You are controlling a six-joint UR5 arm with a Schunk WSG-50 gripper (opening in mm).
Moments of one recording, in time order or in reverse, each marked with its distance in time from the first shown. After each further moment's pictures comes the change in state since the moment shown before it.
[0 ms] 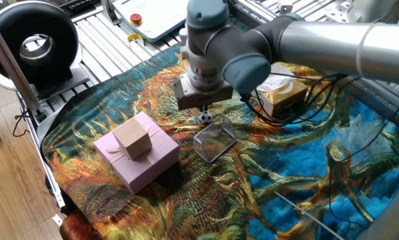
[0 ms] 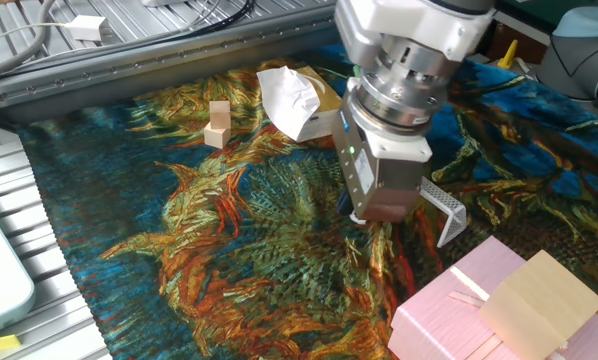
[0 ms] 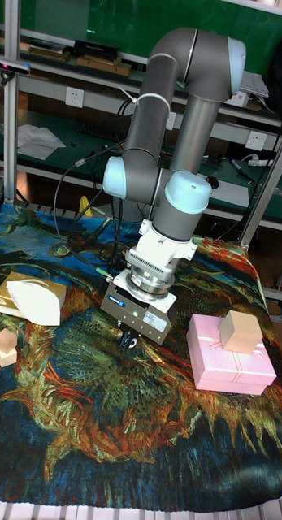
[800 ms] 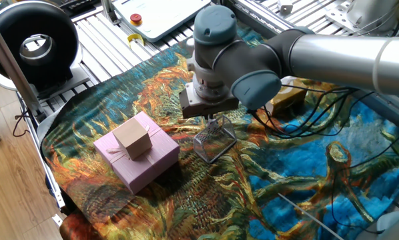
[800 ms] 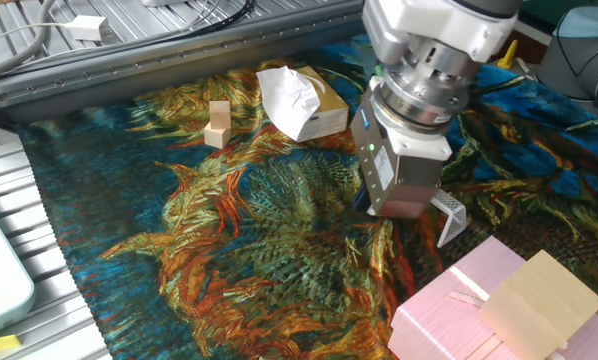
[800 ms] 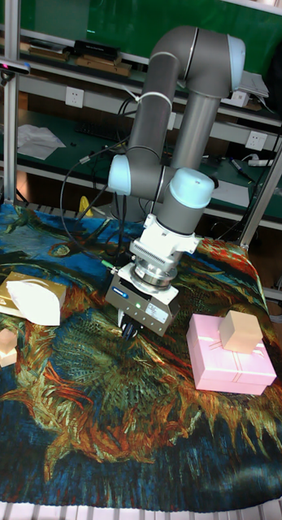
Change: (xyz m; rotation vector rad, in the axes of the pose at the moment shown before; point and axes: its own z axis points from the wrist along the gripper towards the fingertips) arm 0.022 -0.004 -0.005 0.006 -0.012 0.044
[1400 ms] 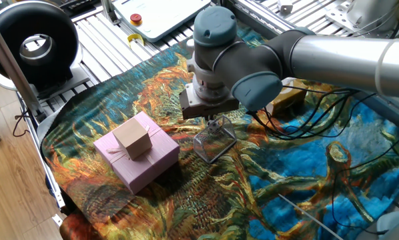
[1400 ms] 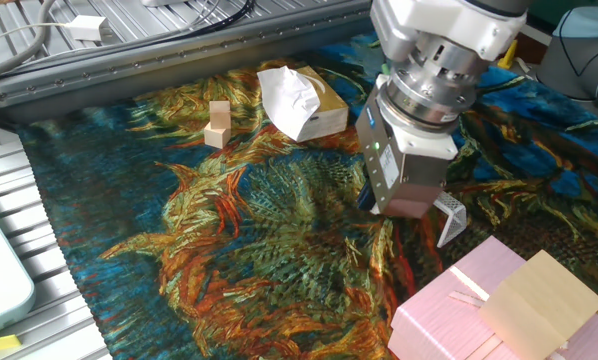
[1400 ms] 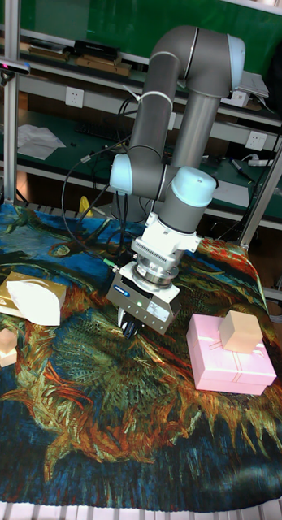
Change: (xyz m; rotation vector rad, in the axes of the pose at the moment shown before) arm 0.001 -0.001 -0.001 0.003 -0.002 -0.009
